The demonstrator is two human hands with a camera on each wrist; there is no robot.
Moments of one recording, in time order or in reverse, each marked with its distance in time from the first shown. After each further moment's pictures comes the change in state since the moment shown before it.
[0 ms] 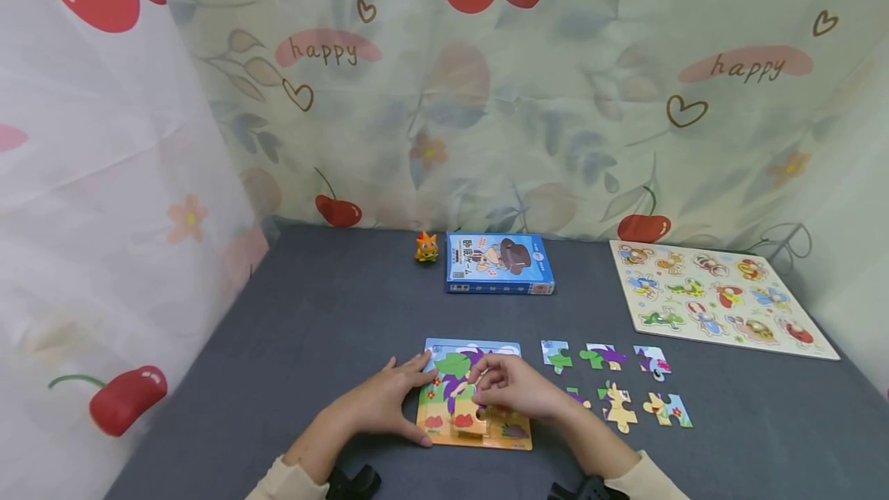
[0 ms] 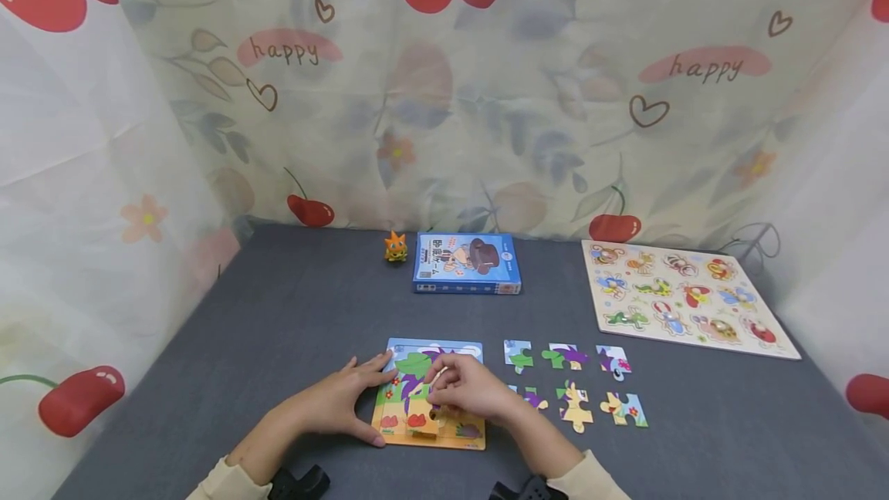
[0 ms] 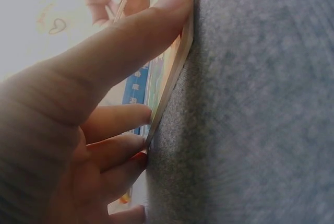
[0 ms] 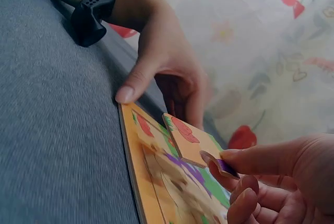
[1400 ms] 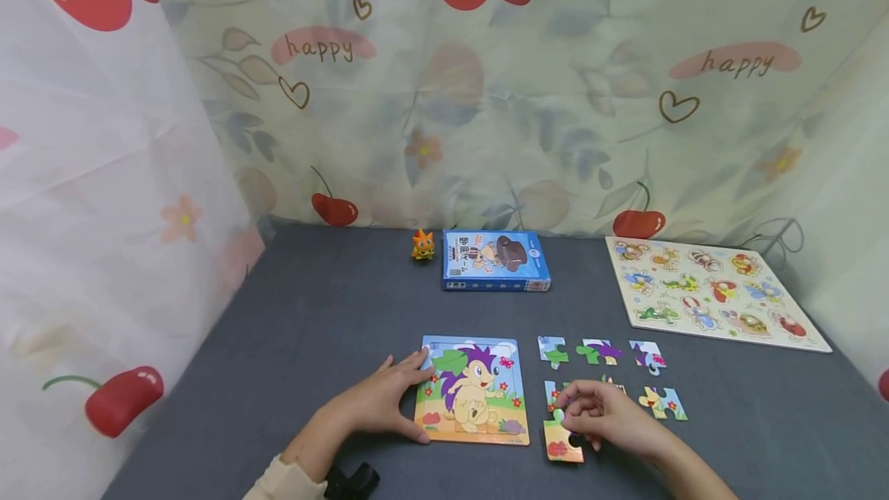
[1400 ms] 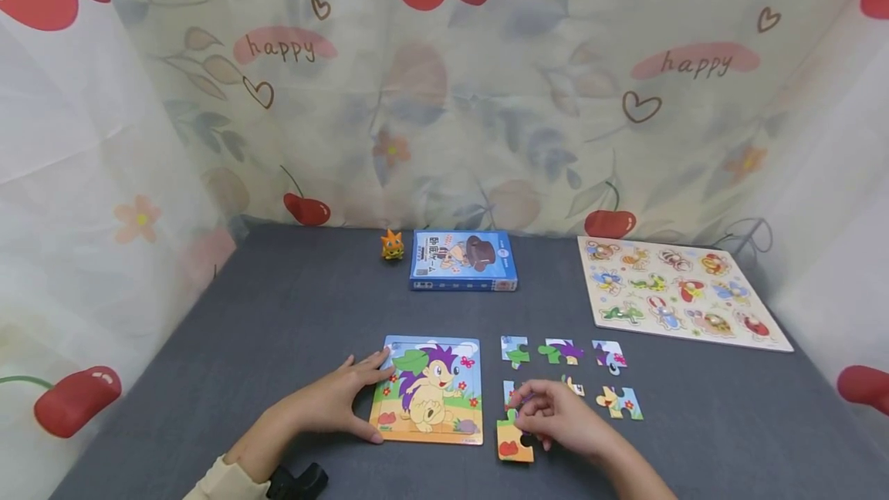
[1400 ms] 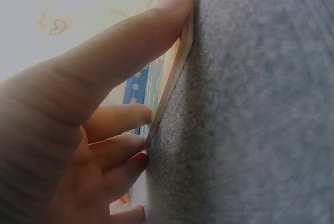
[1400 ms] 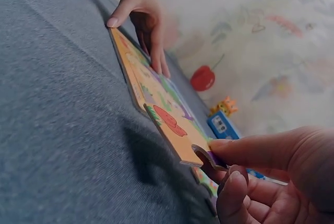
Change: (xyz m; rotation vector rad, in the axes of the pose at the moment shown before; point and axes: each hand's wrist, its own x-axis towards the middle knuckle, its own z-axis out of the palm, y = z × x) left_hand -0.001 0.001 0.000 -0.020 -0.017 -0.010; right_hand -0.096 0.035 -0.057 -0.011 0.068 0.079
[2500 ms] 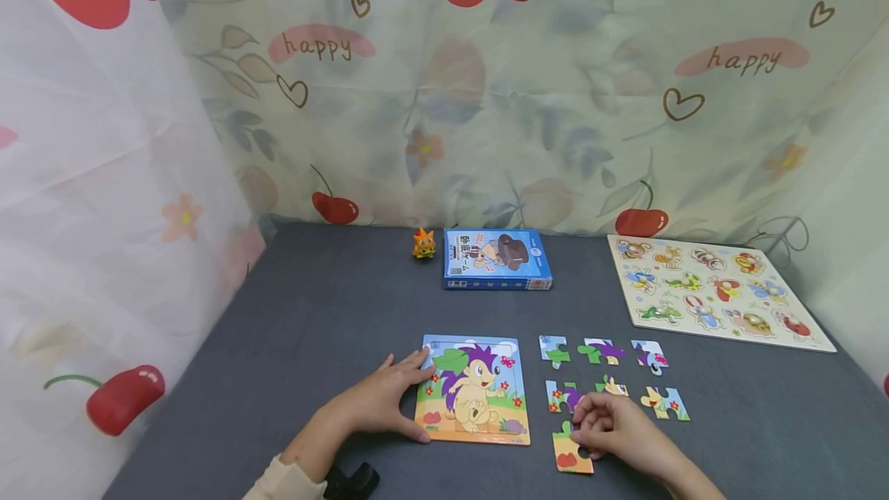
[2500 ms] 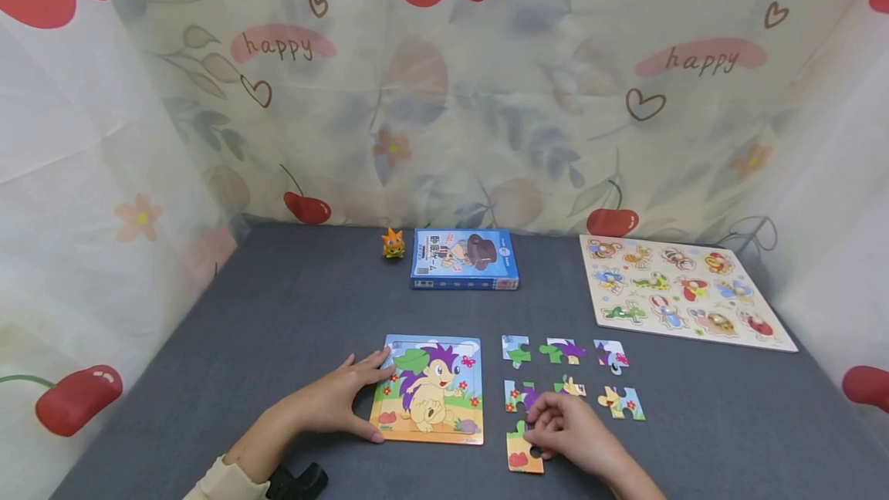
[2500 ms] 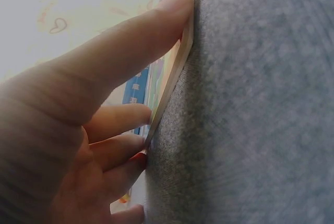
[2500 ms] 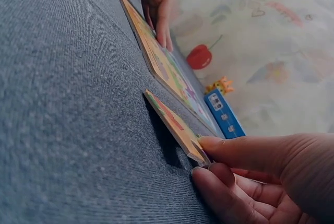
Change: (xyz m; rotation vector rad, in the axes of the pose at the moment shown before) left_hand -0.001 0.001 -0.001 -0.013 -0.003 -0.007; right_hand -0.011 0.013 0.005 -0.074 0.109 0.023
